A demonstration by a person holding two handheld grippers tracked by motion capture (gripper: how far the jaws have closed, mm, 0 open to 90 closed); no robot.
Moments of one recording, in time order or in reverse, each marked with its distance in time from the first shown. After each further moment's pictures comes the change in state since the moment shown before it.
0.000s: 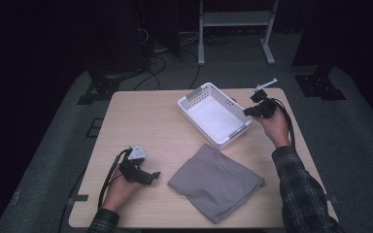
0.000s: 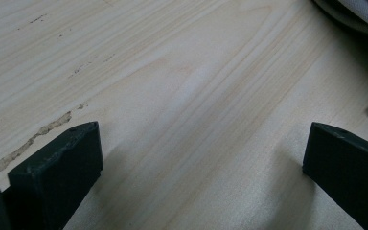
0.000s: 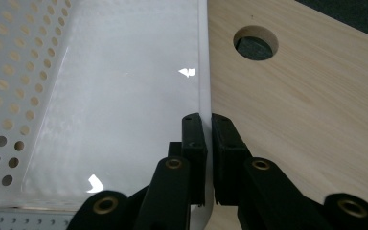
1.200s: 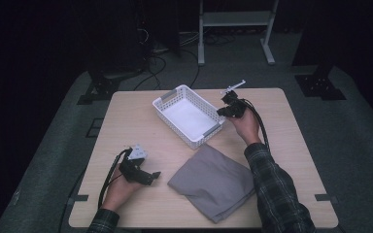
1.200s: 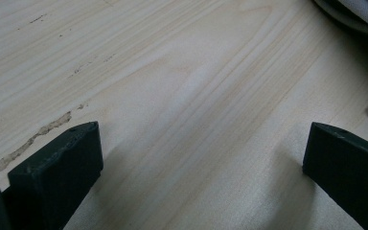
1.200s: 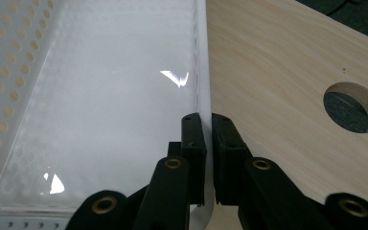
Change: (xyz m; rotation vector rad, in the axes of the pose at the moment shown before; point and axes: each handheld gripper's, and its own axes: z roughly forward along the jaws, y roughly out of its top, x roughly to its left) left arm 0.000 0.000 0.000 -0.002 0.000 -0.002; right arm 0.056 0.042 0.062 -0.027 0.061 -0.054
